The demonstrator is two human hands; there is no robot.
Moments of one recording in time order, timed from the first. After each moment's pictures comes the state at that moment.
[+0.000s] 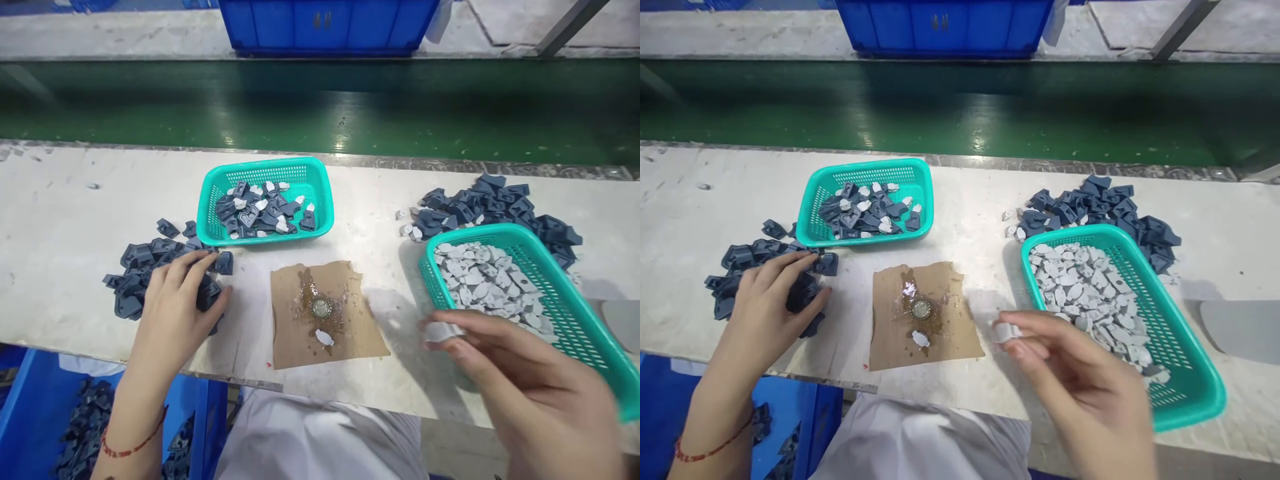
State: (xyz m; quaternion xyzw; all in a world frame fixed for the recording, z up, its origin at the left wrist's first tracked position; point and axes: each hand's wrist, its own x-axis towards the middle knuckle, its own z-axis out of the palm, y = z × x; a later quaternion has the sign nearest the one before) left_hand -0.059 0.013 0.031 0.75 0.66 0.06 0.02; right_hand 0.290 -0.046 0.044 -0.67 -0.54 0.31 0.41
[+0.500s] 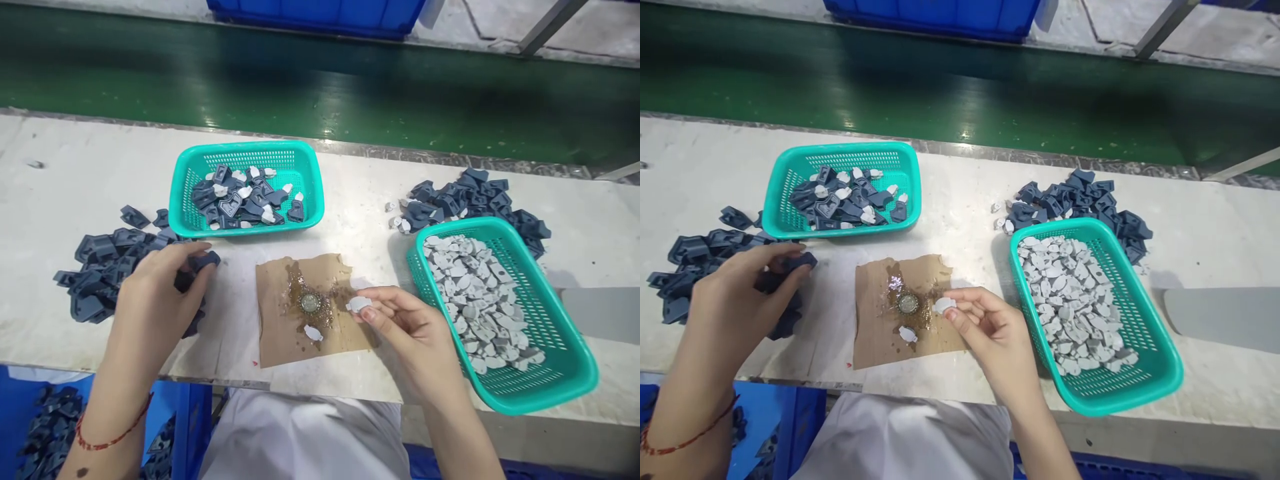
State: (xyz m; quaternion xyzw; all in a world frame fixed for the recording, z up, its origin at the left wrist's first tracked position) left_hand -0.039 0.028 0.037 0.67 0.72 0.16 0.10; right_hand 0.256 -0.016 0.008 -0.56 -0.43 0.54 0.46
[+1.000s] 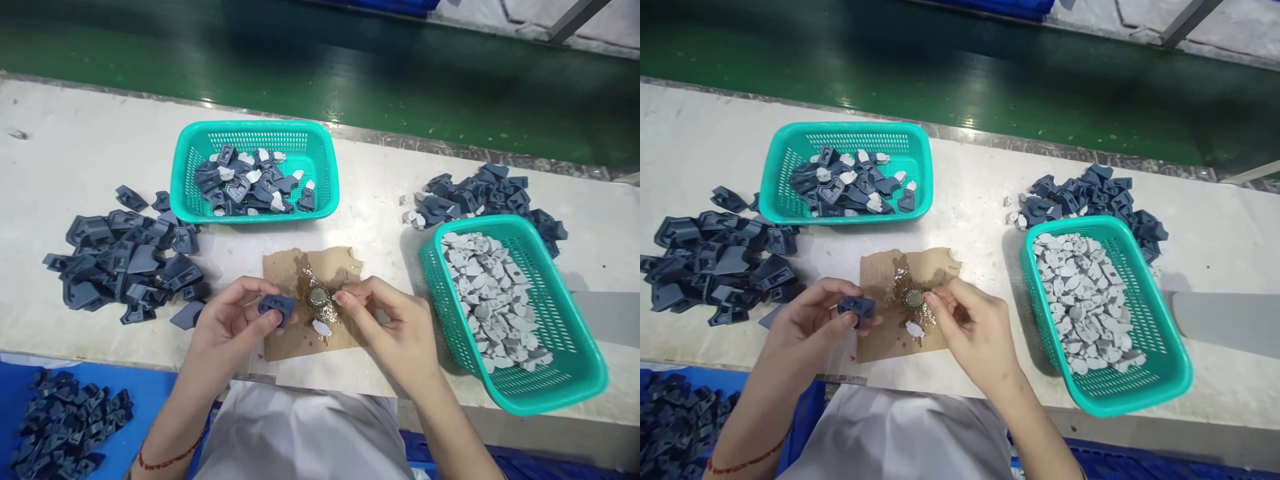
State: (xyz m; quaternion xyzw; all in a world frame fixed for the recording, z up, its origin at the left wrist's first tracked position) left_hand 0.010 -0.017 0.011 0.34 0.57 0.41 0.62; right_hand 0.231 -0.006 0.010 -0.60 -0.64 0.35 0.32
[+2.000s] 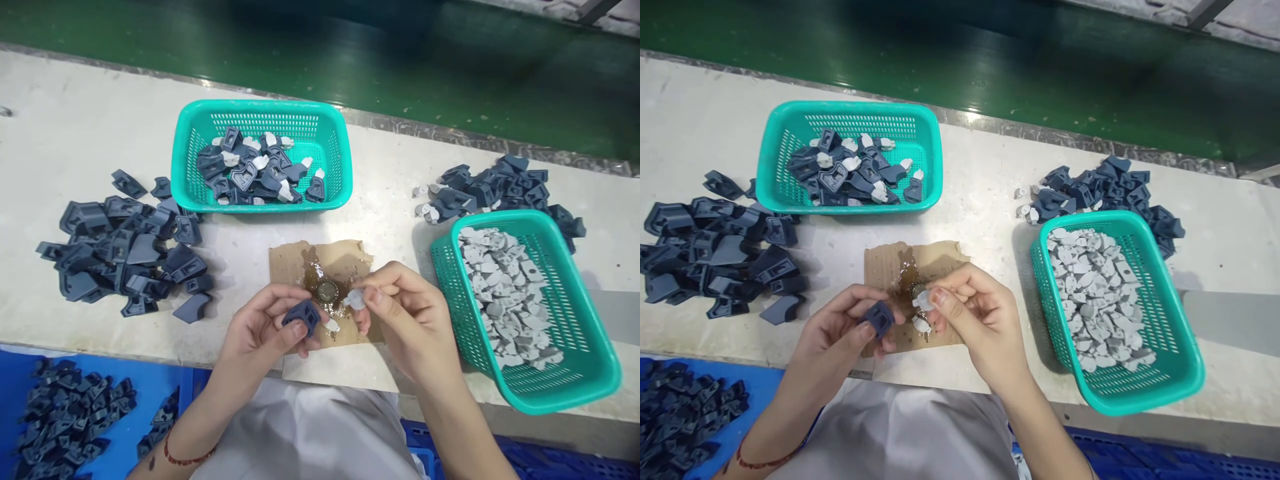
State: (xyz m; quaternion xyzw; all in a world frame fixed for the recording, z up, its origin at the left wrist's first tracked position) left_hand 0.024 -0.027 0.000 0.25 0.39 0.45 0.76; right_hand 0.223 -0.003 0.010 -0.47 -0.41 0.62 0.46
